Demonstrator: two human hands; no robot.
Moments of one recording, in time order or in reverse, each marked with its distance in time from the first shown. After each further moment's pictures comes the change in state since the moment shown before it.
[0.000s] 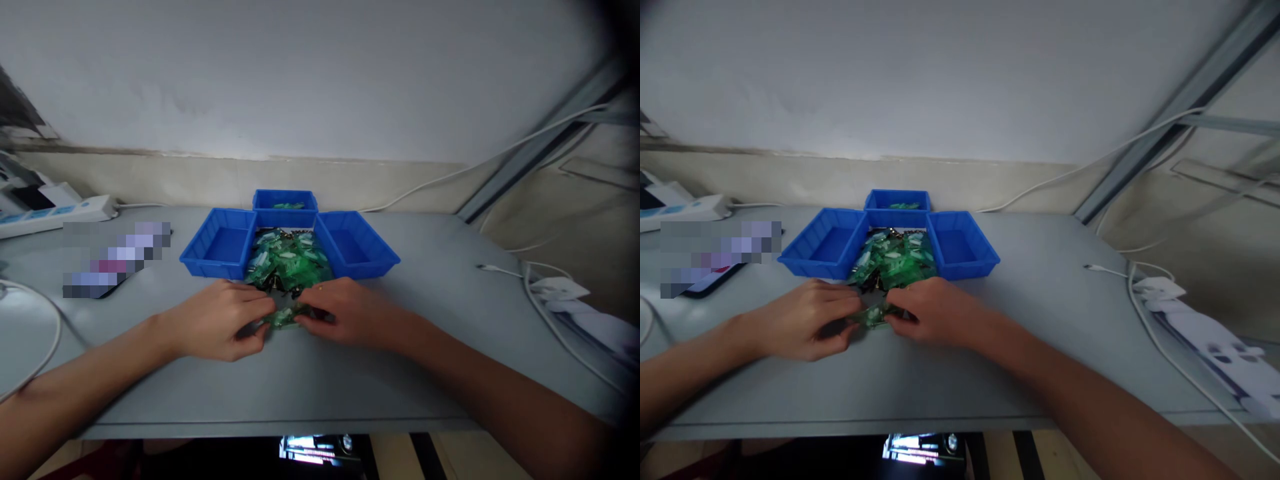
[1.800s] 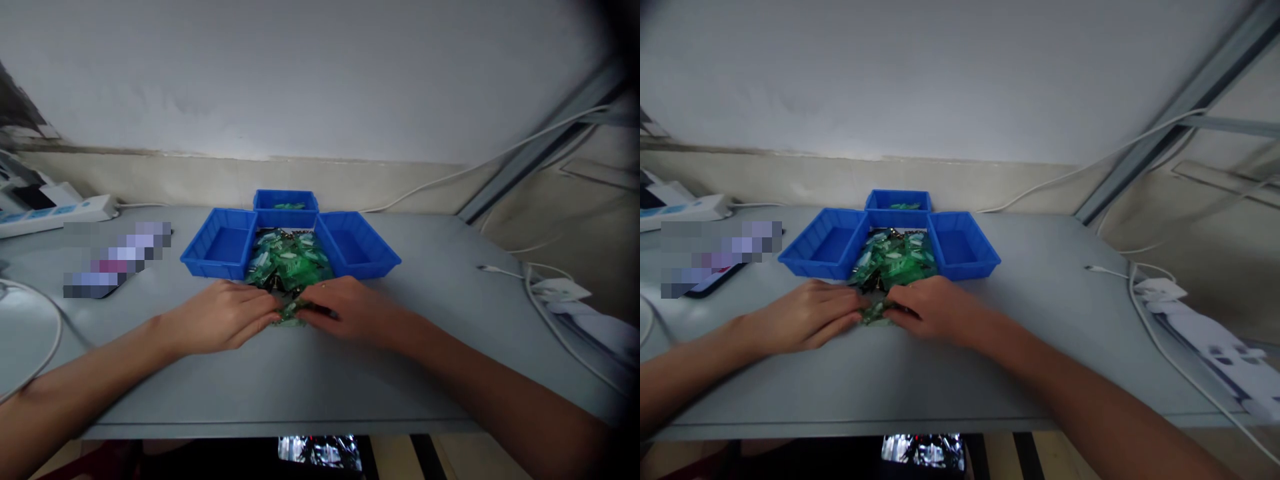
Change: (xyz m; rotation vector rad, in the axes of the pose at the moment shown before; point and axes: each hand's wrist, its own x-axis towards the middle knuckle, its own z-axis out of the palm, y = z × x) left_hand 0.001 -0.003 0.002 0.059 0.124 0.052; right_hand 0.002 0.002 0.000 0.003 0.026 -0.012
